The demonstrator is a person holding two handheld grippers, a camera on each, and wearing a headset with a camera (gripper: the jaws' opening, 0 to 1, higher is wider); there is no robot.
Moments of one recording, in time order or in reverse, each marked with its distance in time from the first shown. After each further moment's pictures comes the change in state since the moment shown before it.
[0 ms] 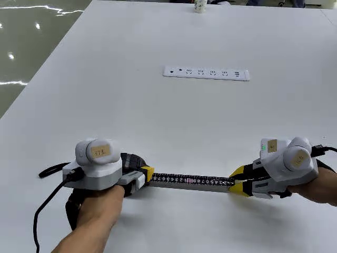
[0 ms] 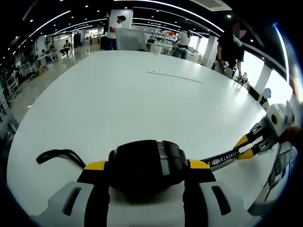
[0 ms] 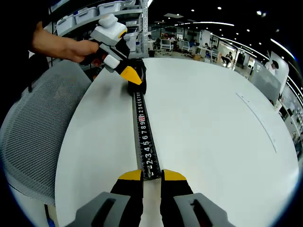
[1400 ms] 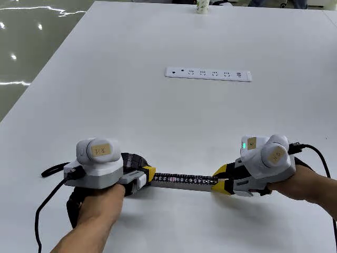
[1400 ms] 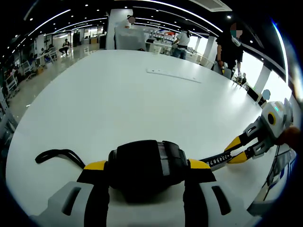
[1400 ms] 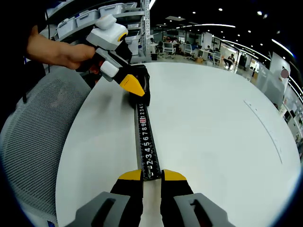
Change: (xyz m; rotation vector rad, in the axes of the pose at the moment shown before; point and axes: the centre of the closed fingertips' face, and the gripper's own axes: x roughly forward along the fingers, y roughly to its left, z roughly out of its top) left arm -0.001 0.000 0.001 -0.006 0.003 -0.015; right arm 0.026 0.006 0.033 -0.002 -0.033 0.028
